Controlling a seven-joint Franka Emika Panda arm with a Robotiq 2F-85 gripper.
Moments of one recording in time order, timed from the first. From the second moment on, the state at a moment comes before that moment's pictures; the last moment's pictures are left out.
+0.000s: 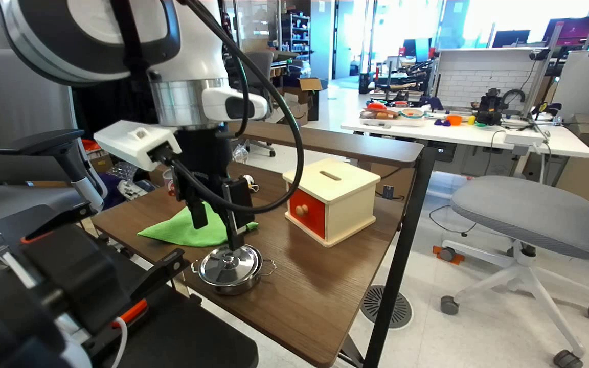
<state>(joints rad) -0.12 0.33 -0.16 -2.54 -0.15 2.83 -0.01</state>
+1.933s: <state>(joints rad) -0.03 0.50 -0.20 -2.41 -0.15 2.87 0.03</state>
